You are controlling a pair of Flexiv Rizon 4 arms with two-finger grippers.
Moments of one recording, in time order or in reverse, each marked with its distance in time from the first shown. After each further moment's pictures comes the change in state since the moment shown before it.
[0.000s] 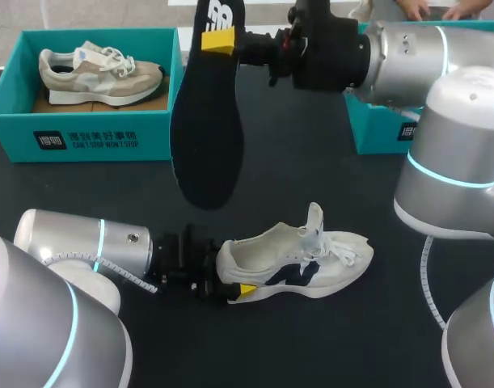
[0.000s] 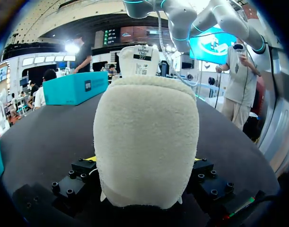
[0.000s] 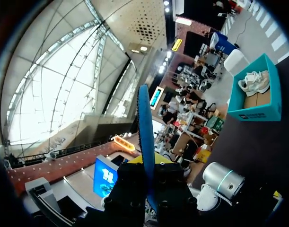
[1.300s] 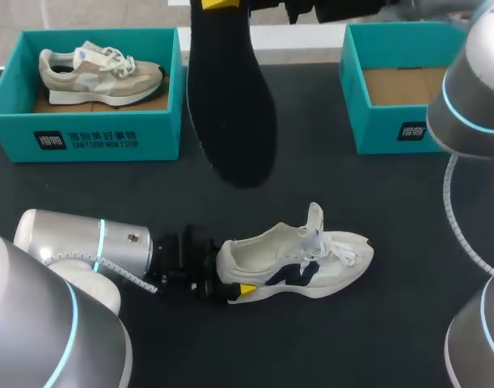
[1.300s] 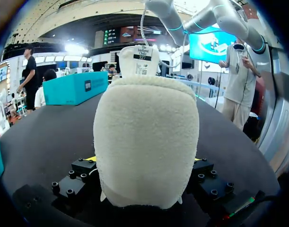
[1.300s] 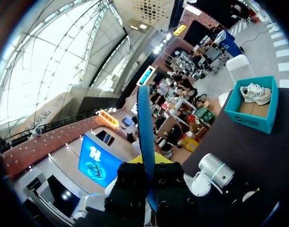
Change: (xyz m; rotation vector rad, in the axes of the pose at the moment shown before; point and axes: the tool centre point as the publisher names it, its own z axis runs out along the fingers) left arm 0.000 0.000 0.000 0.000 0.000 0.000; right arm 0.084 -0.005 0.005 0.205 -0.156 -0.149
